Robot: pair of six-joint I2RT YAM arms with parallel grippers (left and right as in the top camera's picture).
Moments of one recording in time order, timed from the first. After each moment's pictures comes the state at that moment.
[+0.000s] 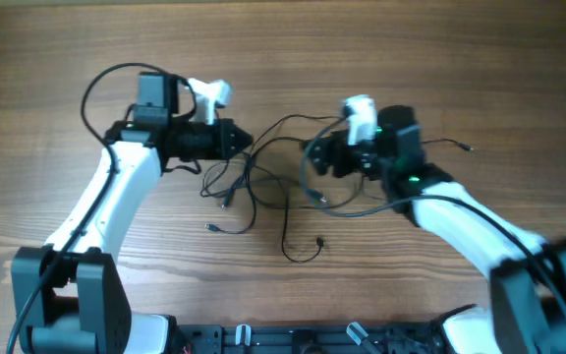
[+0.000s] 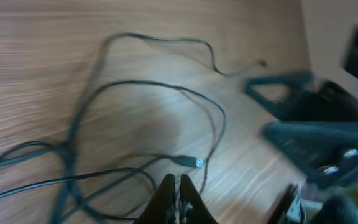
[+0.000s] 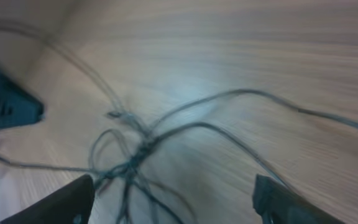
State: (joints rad) left arm -0.11 1.60 1.08 -0.55 0.77 -0.11; right arm 0.39 1.59 0.74 0.25 -0.49 0.28
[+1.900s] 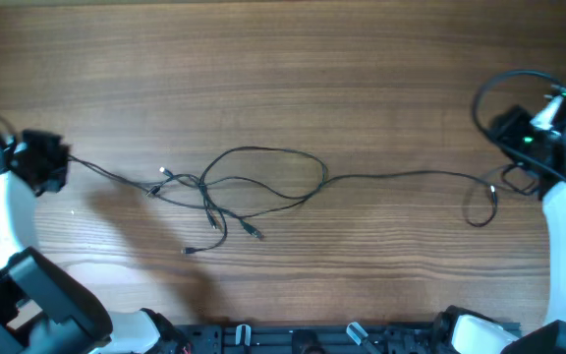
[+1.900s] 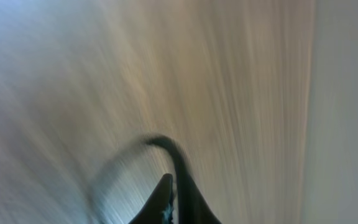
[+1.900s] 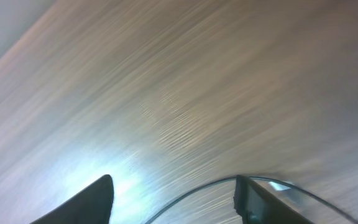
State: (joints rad) left arm 0.61 1.60 1.08 -0.50 0.38 -0.78; right arm -0.32 1.34 1.06 -0.64 -0.15 0.36
